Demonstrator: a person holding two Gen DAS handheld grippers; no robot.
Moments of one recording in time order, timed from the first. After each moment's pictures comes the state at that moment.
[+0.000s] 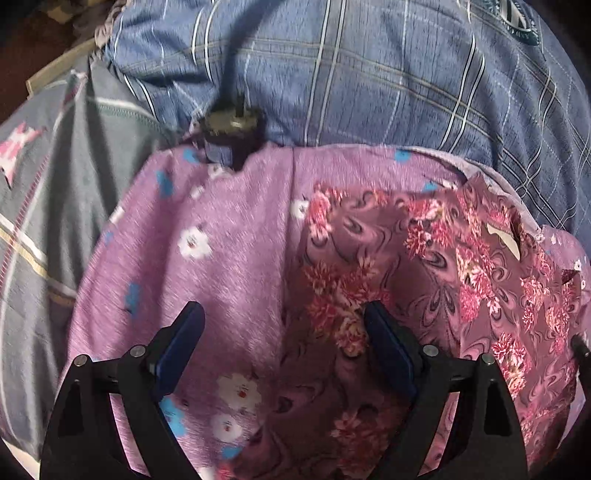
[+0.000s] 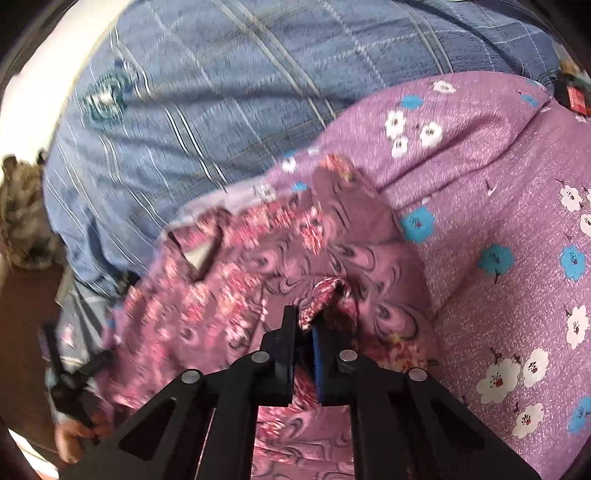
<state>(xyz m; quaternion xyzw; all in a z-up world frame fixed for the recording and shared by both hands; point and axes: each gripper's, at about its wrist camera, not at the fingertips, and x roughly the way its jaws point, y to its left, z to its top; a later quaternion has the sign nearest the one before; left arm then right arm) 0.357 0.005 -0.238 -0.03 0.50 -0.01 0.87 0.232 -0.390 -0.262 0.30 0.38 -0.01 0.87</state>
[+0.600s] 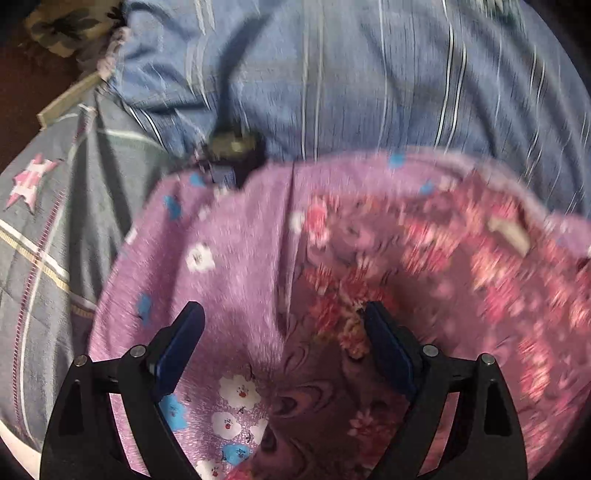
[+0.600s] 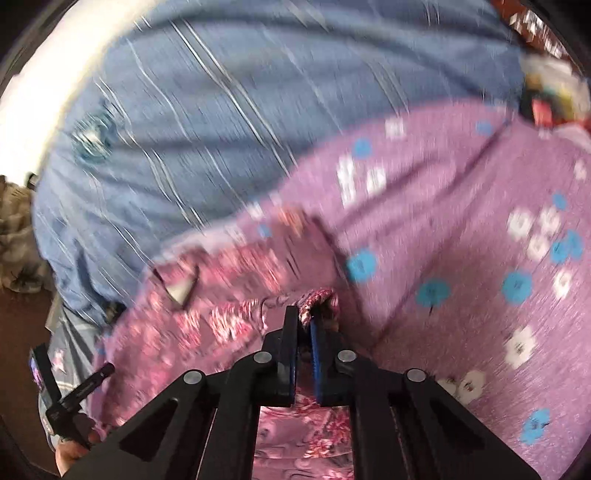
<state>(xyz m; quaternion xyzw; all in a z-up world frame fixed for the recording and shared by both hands) 0.347 -0.013 -0.239 0.03 0.48 0.02 0.88 0.234 -0.415 -0.273 0.32 0.41 -0.06 0.85</state>
